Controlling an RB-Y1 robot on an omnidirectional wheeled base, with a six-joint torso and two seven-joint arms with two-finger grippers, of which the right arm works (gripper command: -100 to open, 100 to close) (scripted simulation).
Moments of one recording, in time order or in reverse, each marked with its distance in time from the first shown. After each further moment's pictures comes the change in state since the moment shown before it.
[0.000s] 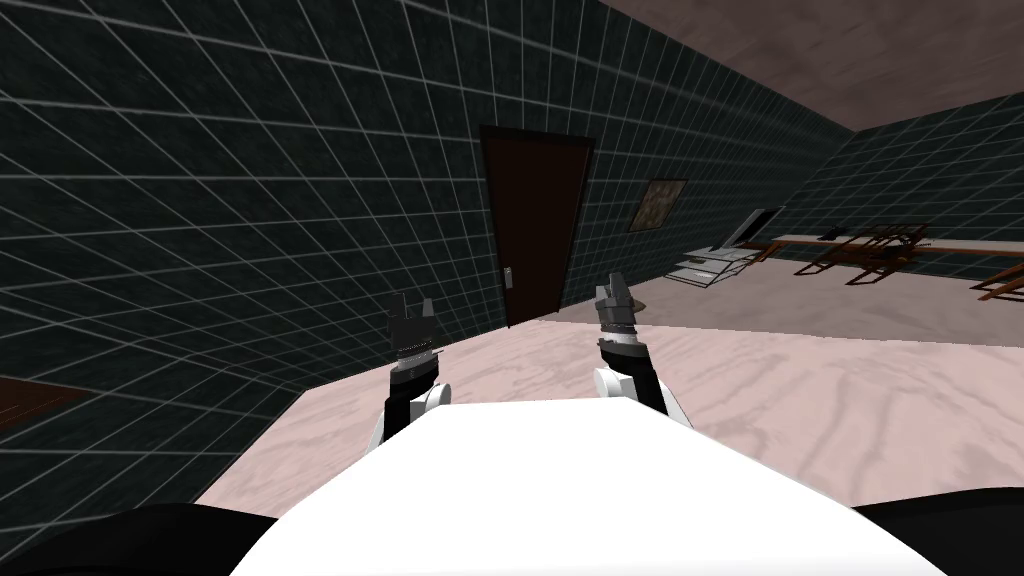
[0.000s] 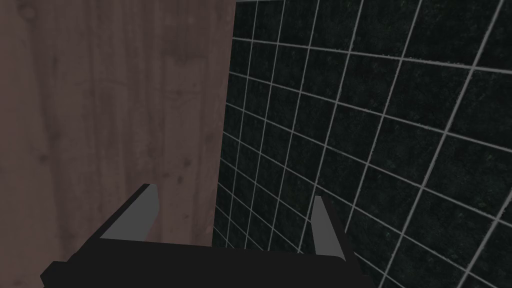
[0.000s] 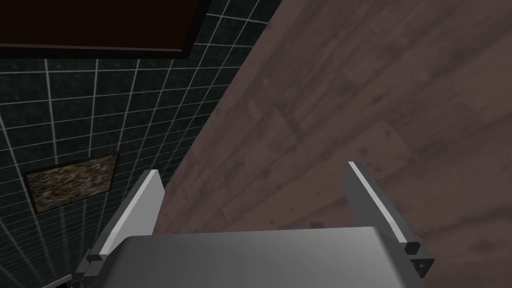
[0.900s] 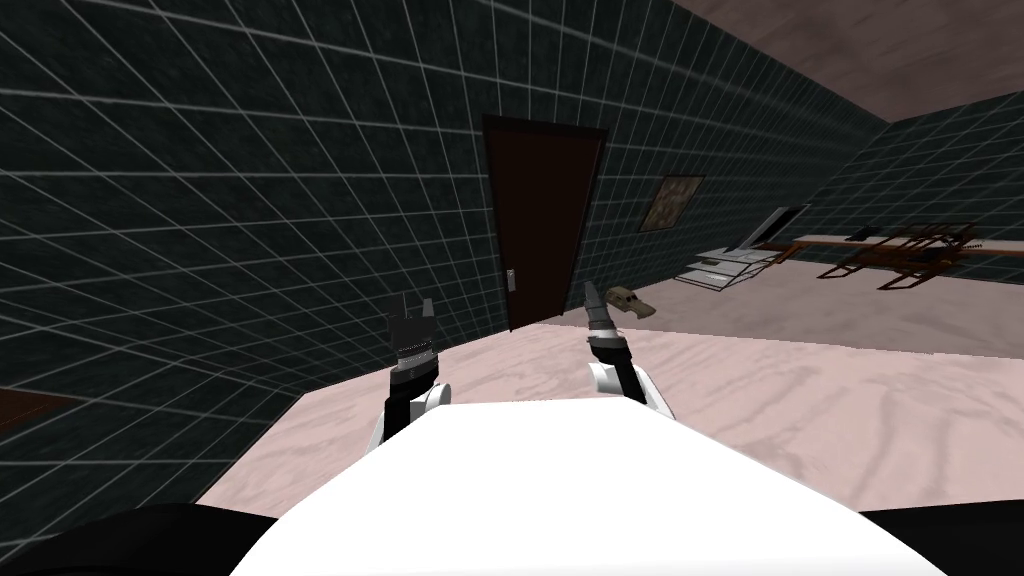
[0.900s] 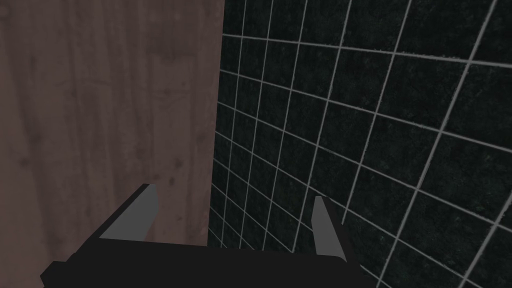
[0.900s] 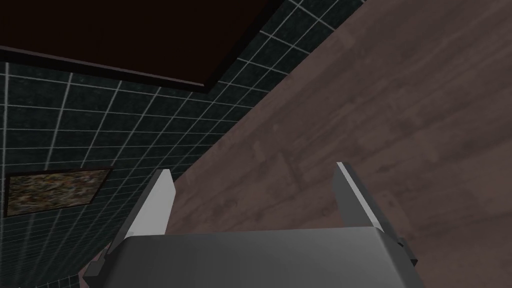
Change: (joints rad) arm -0.107 -0.049 -0.022 0.182 0.072 0.009 0.127
